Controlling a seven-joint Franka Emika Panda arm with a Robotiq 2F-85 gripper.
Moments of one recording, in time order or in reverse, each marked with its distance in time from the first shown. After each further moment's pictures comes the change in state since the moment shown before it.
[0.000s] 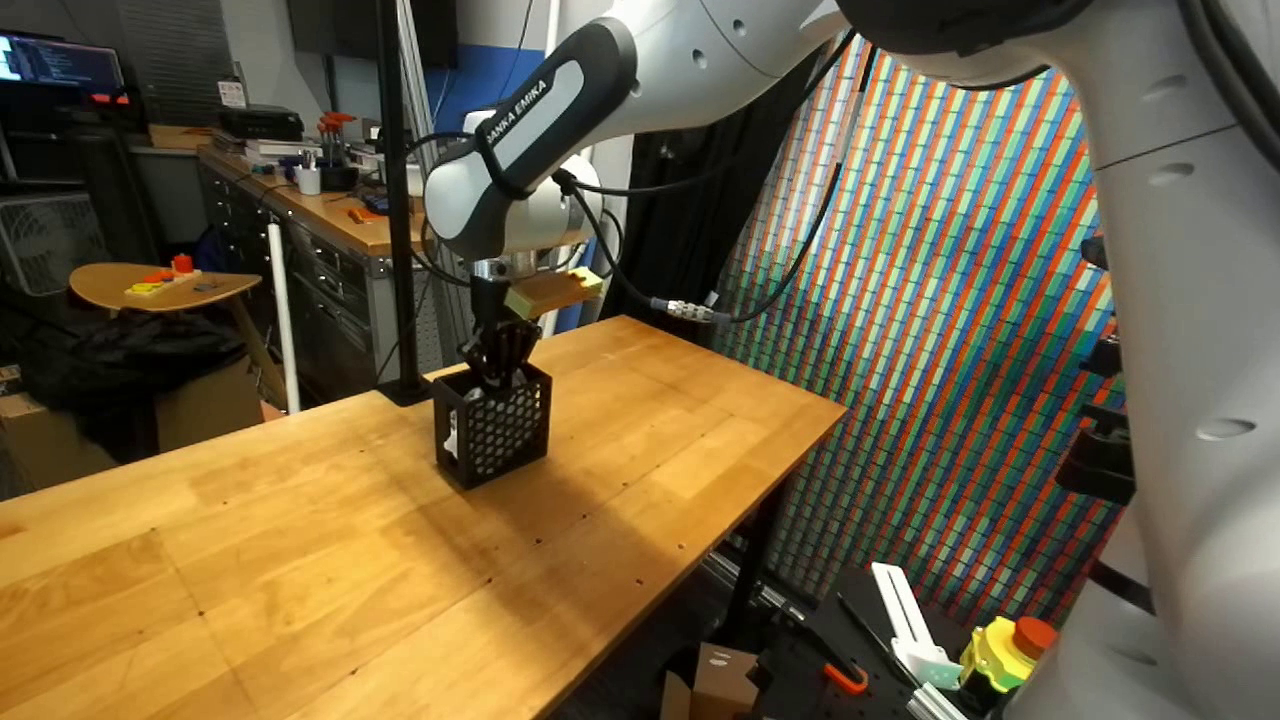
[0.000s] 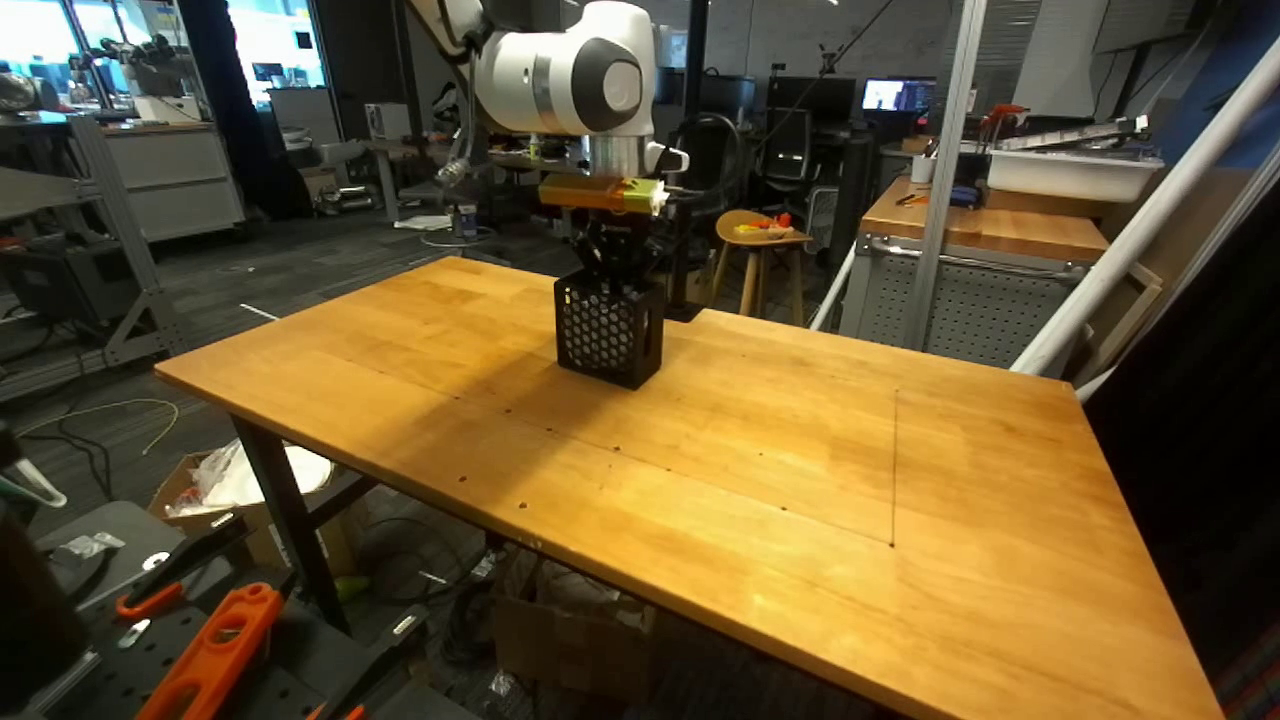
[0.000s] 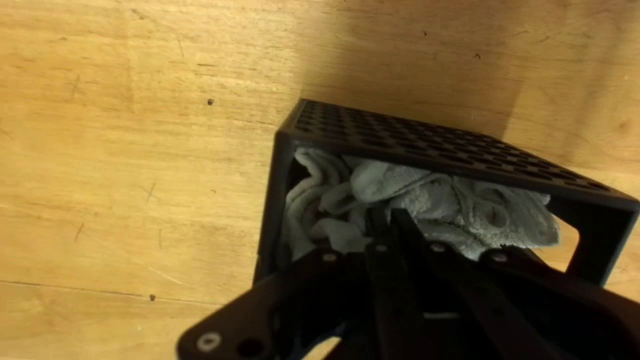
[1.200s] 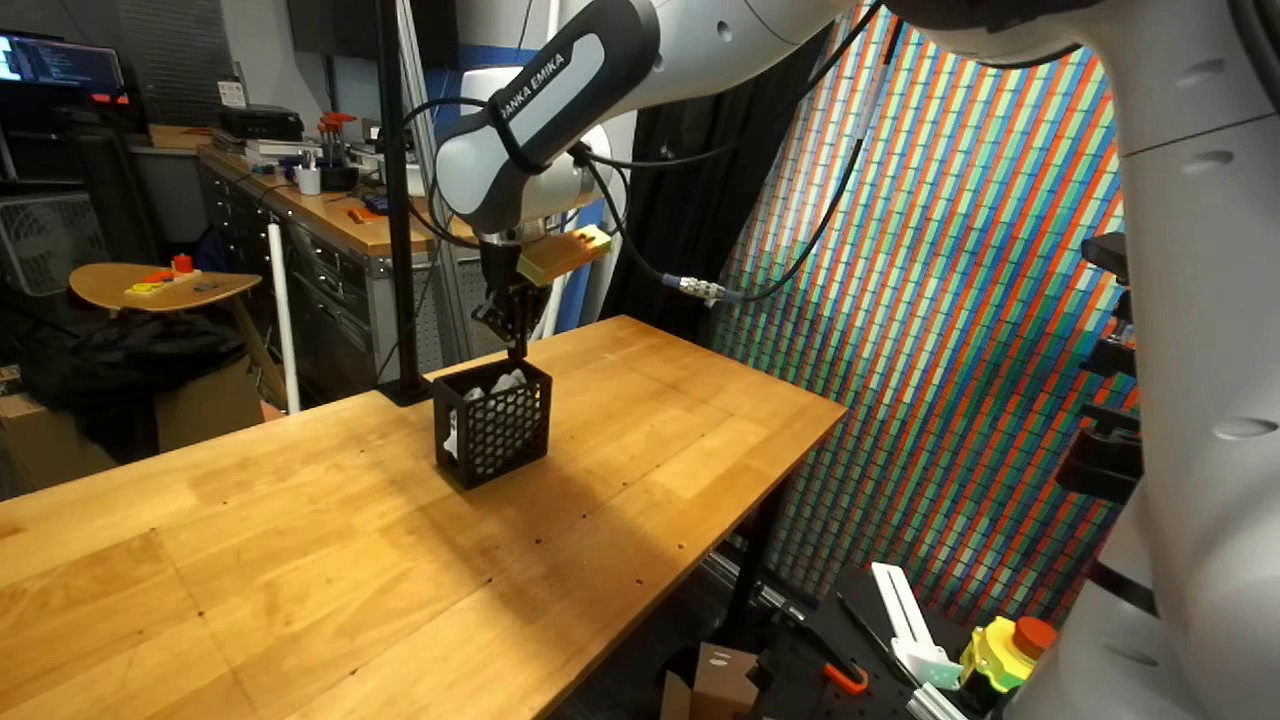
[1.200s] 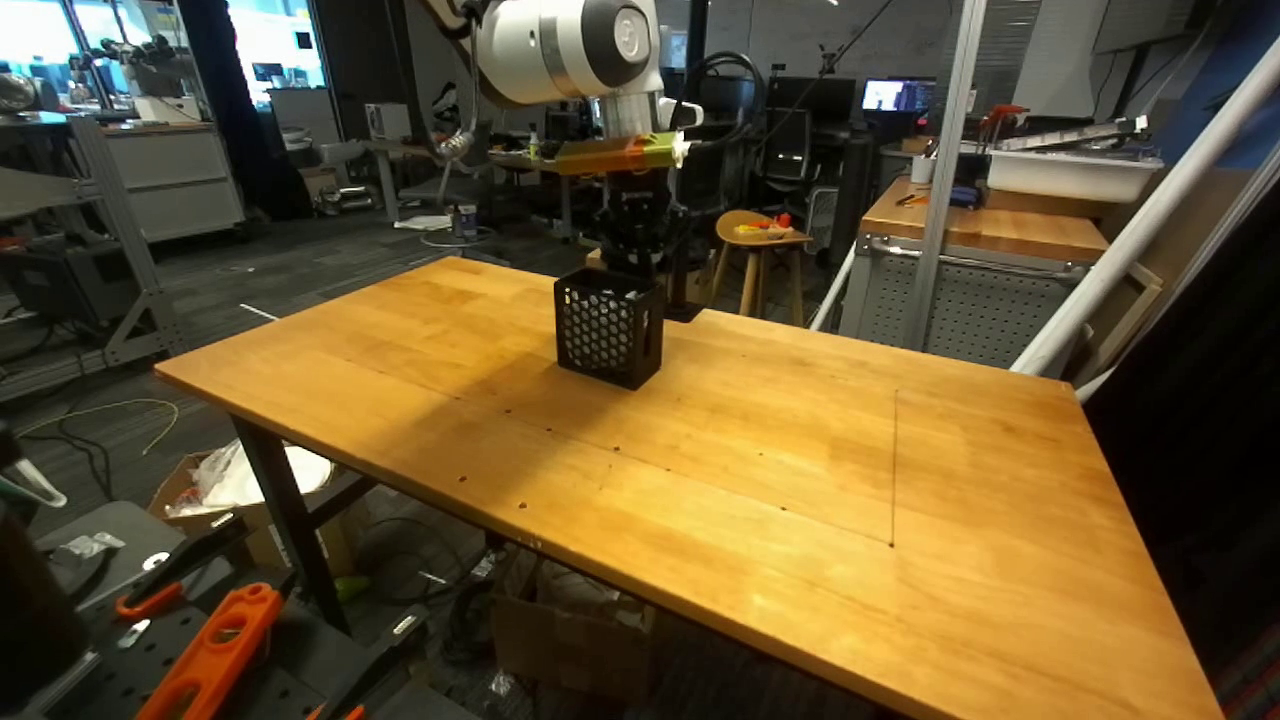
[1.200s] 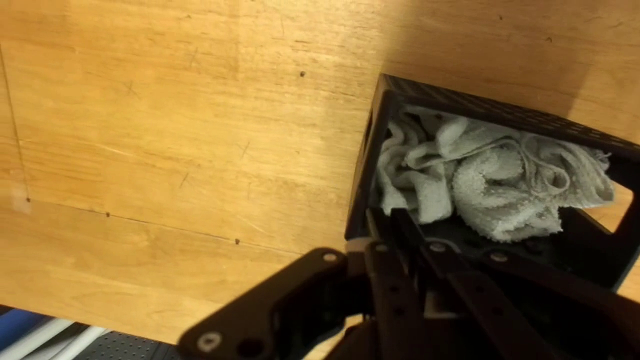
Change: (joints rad) arm 0.019 -0.048 -0.045 0.024 -0.124 -0.015 0.026
